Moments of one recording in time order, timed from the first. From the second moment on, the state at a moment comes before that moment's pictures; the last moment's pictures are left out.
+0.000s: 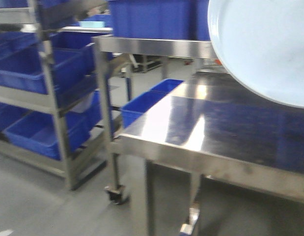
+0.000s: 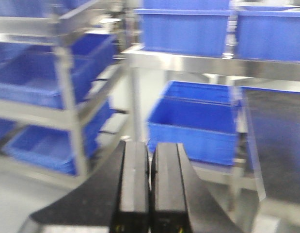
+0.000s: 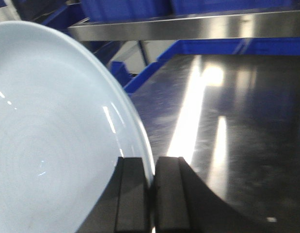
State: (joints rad) left arm -0.17 0.34 -0.32 -0.13 0.12 0.14; right arm 0.11 0.56 -0.33 0.32 0.04 -0.04
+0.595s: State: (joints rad) left arm -0.17 0.34 -0.32 -0.13 0.12 0.14; right arm 0.11 0.56 -0.33 0.32 0.04 -0.04
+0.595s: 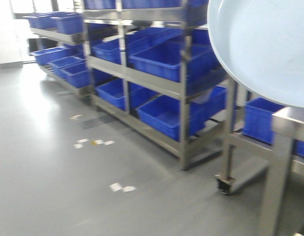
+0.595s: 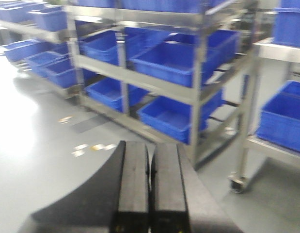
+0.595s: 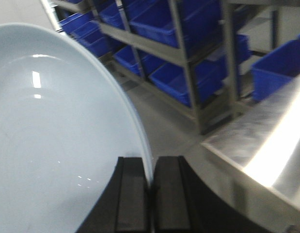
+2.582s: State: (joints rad) left arm -0.17 0.34 -0.32 -0.13 0.12 0.14; right arm 0.11 0.56 -0.33 0.32 0.04 -0.04
